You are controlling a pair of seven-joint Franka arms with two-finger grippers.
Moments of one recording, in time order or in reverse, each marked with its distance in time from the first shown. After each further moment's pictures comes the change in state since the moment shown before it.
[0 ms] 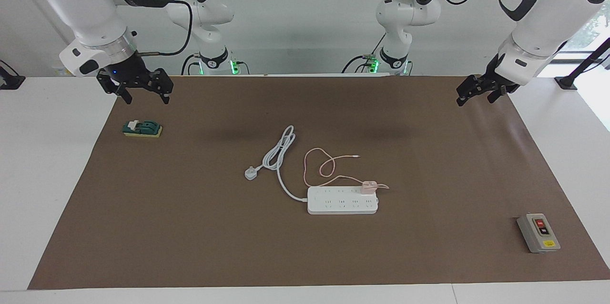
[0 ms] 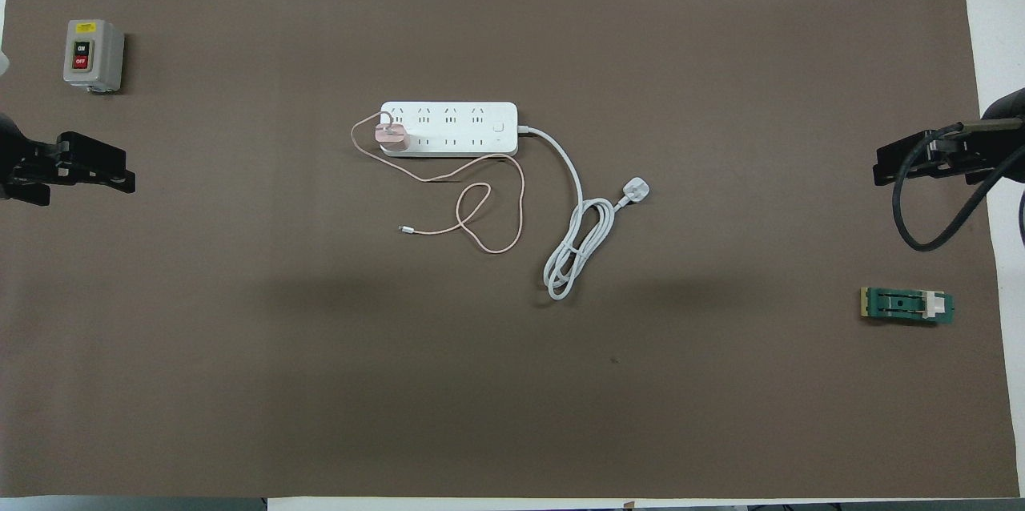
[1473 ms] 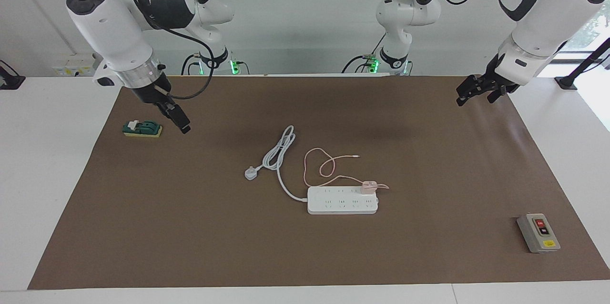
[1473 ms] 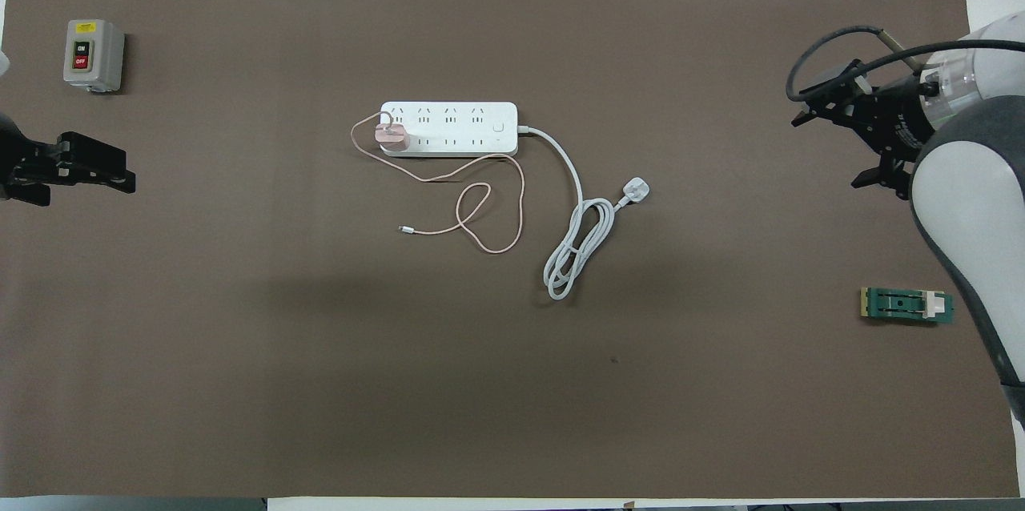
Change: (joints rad) left arm -0.002 0.000 0.000 0.000 0.000 -0.002 -0.009; right arm 0.050 0.088 0.019 -0.034 0.174 0.174 0.940
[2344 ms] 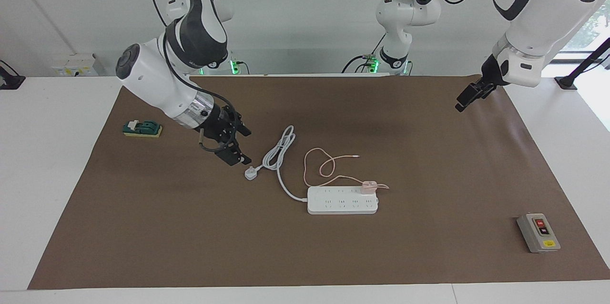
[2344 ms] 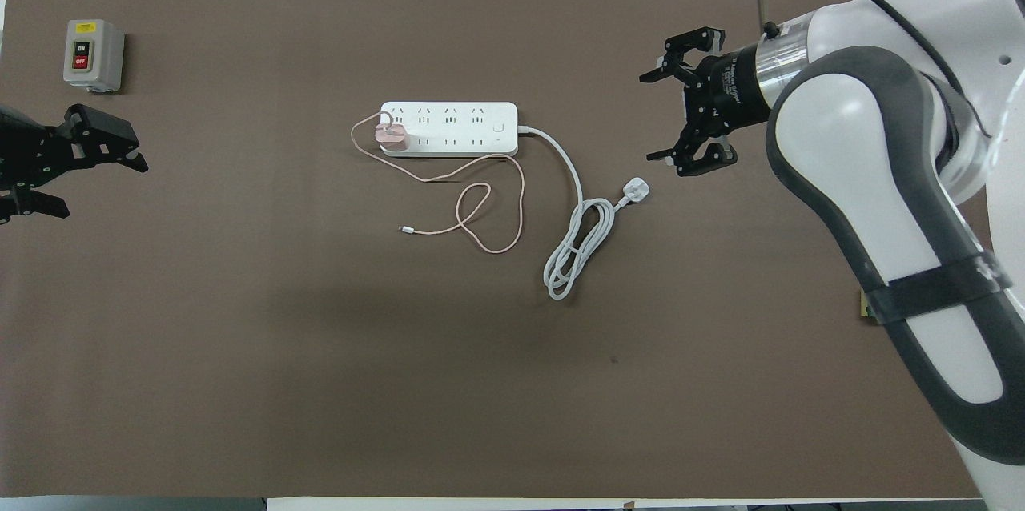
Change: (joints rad) left arm -0.026 -0.007 -0.008 -0.023 -0.010 0.059 -0.523; right arm 0.130 0.203 0.002 0.046 0.484 0.228 0.503
